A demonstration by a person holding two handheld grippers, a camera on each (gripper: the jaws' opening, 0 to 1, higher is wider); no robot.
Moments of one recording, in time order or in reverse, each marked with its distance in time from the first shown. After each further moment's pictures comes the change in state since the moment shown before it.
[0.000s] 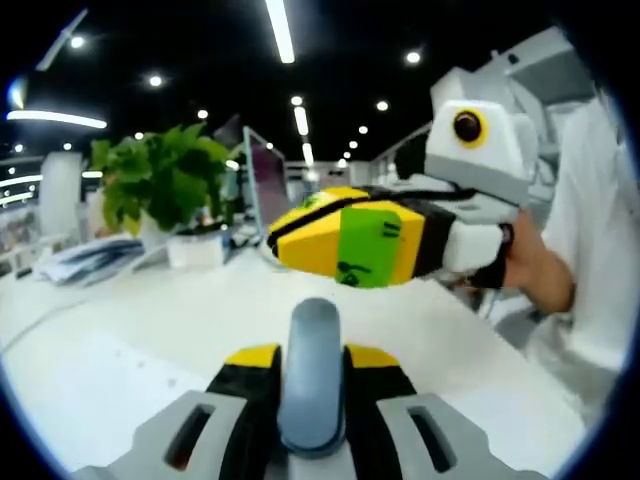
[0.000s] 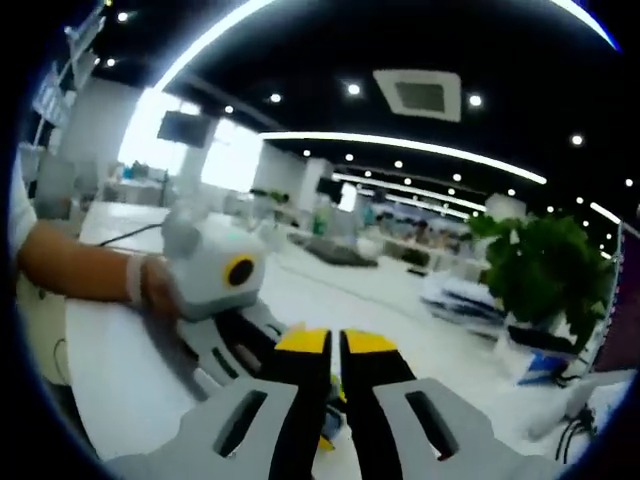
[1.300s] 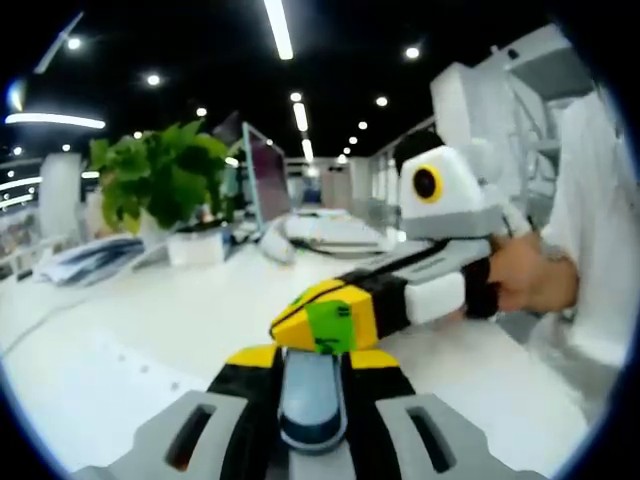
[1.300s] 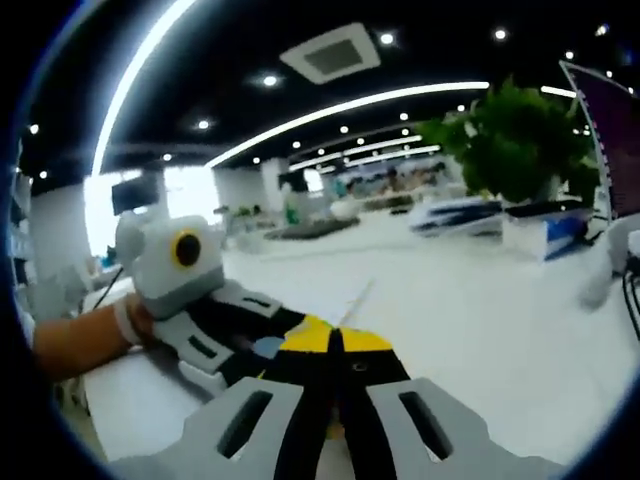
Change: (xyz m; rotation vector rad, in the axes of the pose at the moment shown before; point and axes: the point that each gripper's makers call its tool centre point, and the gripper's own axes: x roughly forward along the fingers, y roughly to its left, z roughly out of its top) left arm 0.003 0.005 -0.003 0.012 0.019 0.004; right arm -0.003 -0.015 -0.052 0.370 0.079 -0.064
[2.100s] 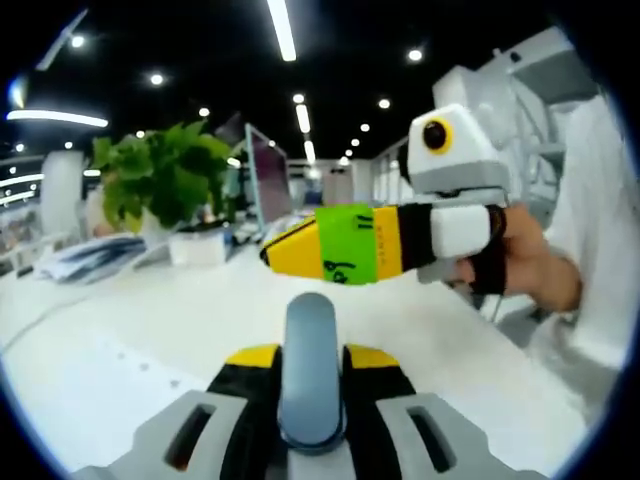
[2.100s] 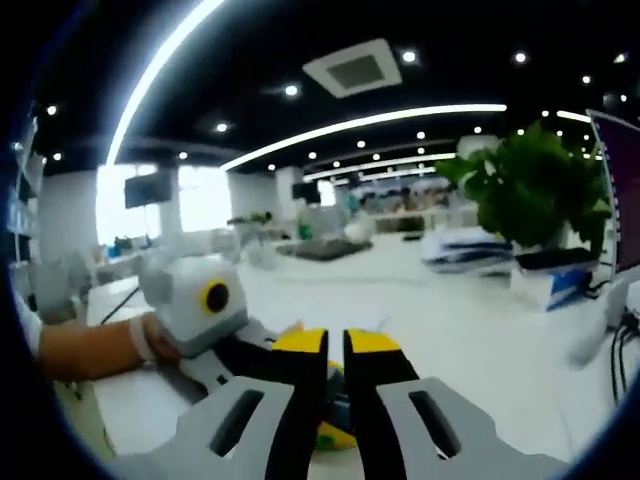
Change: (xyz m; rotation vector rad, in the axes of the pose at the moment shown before) left arm -0.002 -0.003 0.001 -0.016 -0.011 0.003; right arm -0.001 0.016 0.039 -0.075 -0.058 0.044
